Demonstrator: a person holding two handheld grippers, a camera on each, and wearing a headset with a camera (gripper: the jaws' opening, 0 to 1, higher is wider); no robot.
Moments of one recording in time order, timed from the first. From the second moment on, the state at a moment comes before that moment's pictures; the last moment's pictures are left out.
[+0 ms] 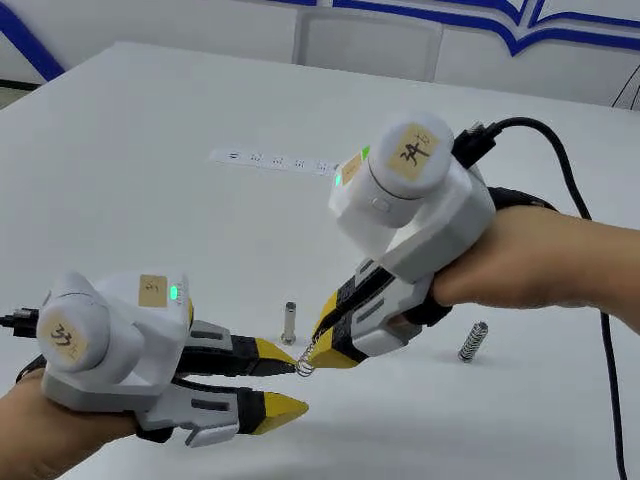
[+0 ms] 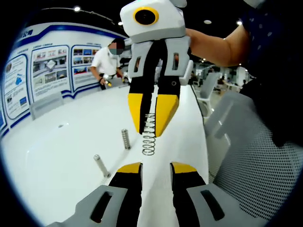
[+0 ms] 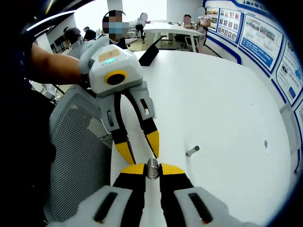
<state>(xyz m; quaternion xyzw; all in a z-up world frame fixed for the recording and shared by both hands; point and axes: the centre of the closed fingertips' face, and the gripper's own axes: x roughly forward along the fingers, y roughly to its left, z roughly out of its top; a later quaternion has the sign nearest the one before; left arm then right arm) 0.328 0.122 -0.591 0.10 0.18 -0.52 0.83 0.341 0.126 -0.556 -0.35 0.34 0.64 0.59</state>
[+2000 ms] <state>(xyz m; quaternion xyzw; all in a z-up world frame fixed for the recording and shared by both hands) 0.333 0.156 -0.608 0.02 0.19 -0.44 0.88 0.416 0.165 -0.598 -0.45 0.40 0.59 0.54</state>
